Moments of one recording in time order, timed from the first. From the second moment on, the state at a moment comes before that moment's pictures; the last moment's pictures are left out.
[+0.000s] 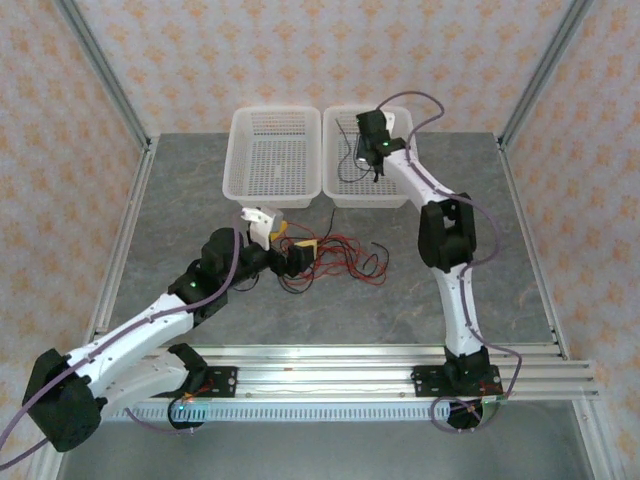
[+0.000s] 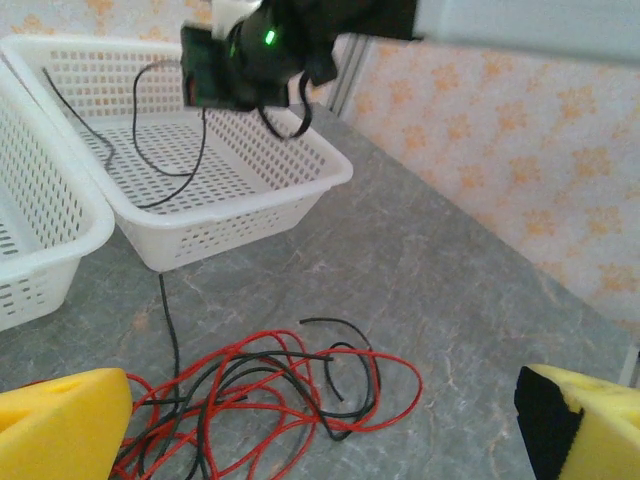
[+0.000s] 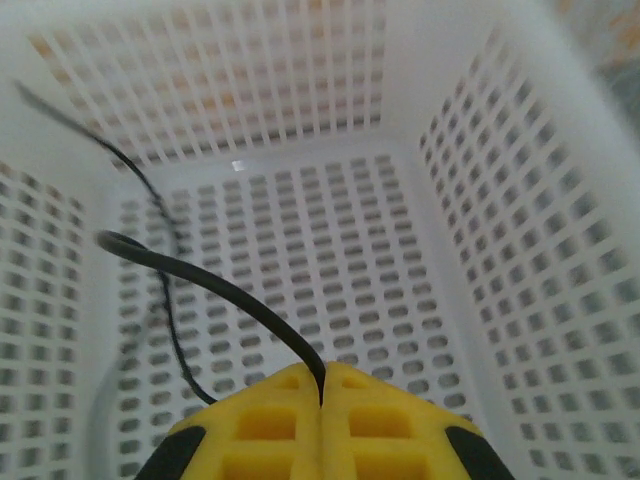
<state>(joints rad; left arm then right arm) -0.61 0.94 0.60 0.12 0.16 -0.31 0.35 2.37 2.13 -0.54 0.38 0.39</state>
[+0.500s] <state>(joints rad) -0.61 0.84 0.68 -0.22 -0.02 -0.56 0.35 2.44 2.29 -0.74 0.32 0.48</state>
